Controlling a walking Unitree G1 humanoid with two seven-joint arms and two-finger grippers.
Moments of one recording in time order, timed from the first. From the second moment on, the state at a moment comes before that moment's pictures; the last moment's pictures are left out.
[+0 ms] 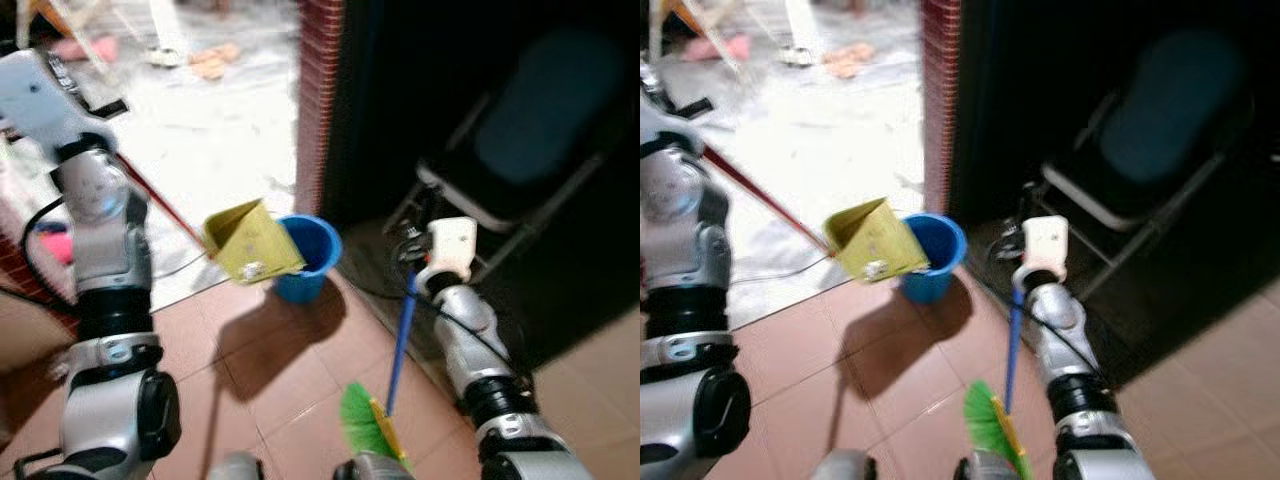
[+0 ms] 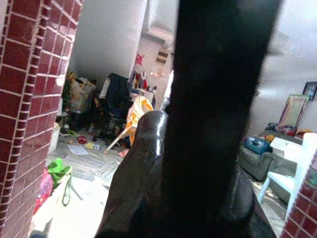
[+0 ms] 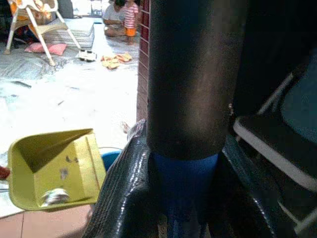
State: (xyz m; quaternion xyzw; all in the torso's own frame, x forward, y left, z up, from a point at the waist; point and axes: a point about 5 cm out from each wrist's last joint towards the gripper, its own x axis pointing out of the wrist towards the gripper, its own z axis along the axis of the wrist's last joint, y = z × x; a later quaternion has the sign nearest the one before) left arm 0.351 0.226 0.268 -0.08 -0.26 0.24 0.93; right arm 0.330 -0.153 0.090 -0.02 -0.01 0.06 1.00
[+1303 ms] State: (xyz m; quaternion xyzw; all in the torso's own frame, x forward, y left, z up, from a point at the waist) left arm 0.353 0.219 0.266 -0.08 -0.26 0.21 0.94; right arm 0.334 -0.135 0.093 0.01 -0.01 0.07 1.00
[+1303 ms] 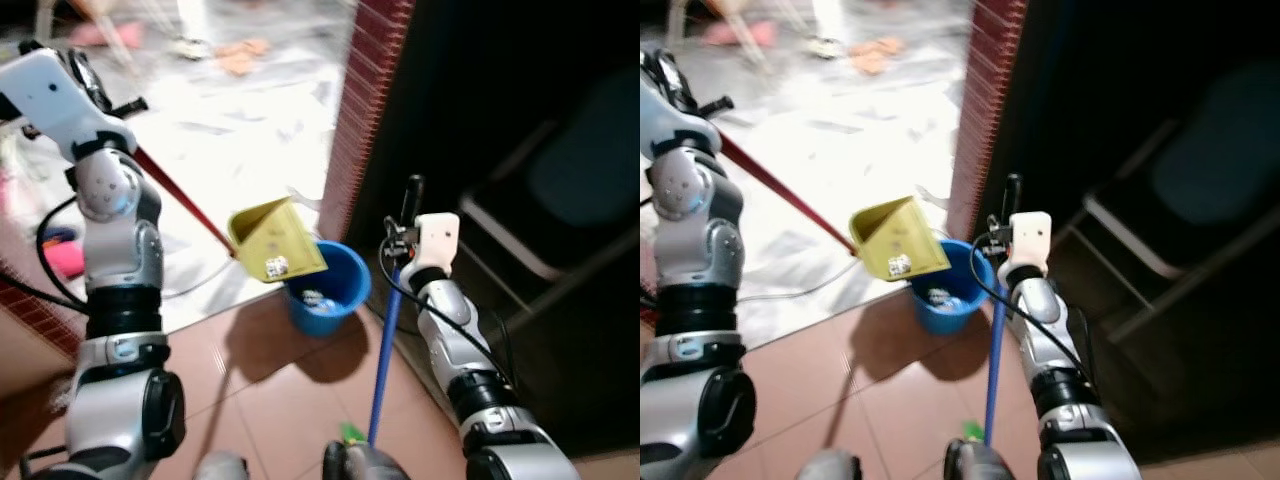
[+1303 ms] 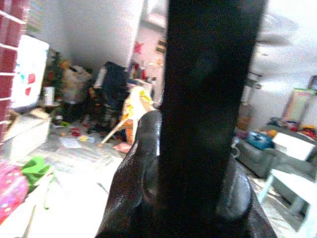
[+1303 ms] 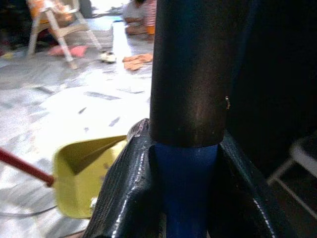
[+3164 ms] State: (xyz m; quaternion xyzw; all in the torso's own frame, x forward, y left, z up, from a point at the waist) left arm 0.349 0.139 0.242 0.02 -0.27 0.02 0.96; right arm 0.336 -0.145 0.093 0.01 -0.01 0.04 1.00
